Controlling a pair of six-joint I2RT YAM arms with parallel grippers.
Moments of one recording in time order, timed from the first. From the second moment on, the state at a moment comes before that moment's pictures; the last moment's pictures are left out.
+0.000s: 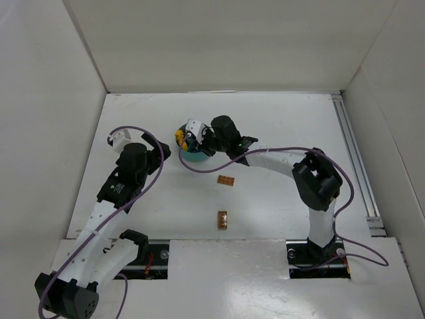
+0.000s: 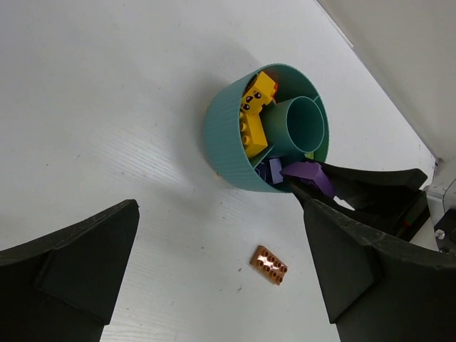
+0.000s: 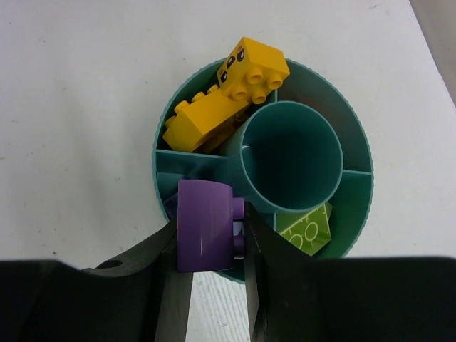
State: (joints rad) left arm -0.34 0.80 0.76 -0.47 -0.32 -0.90; right arm 0.78 1.94 1.40 0.07 -0.24 -0.46
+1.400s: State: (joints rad) left arm -0.34 0.79 0.75 -0.46 -0.25 -0.84; right arm 0.78 1.83 1.38 0.07 -0.30 -0.51
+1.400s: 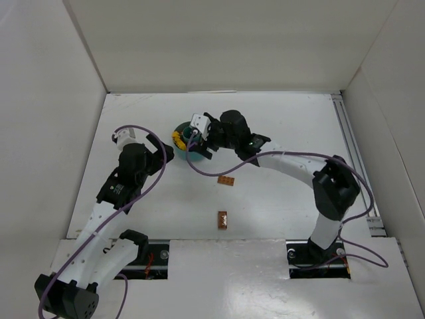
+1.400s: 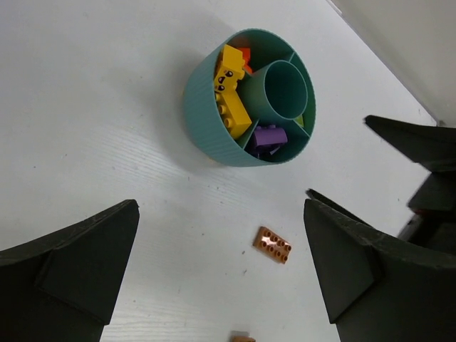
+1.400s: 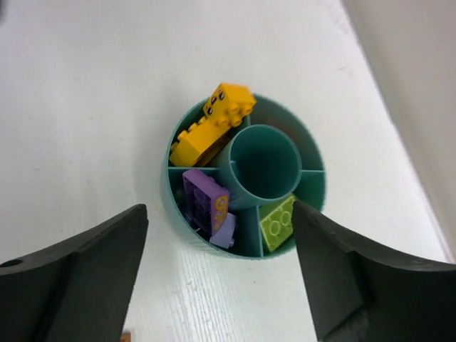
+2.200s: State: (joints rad) left arm -0.91 1.12 0.75 -0.40 -0.05 -0.74; right arm 0.54 0.94 0.84 -0.21 -0.10 -0.34
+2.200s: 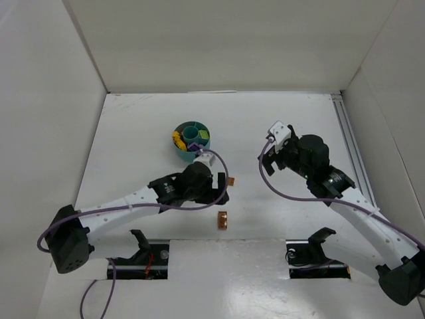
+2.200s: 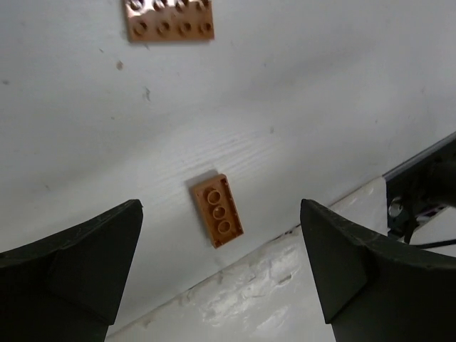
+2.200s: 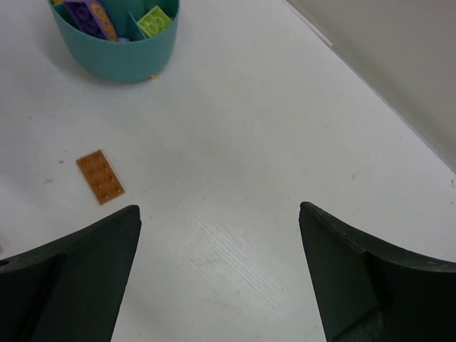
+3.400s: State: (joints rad) left arm -1.26 1.62 0.92 -0.56 -0.35 -1.15; right arm 0.47 0.79 0.64 -0.29 -0.11 -0.35
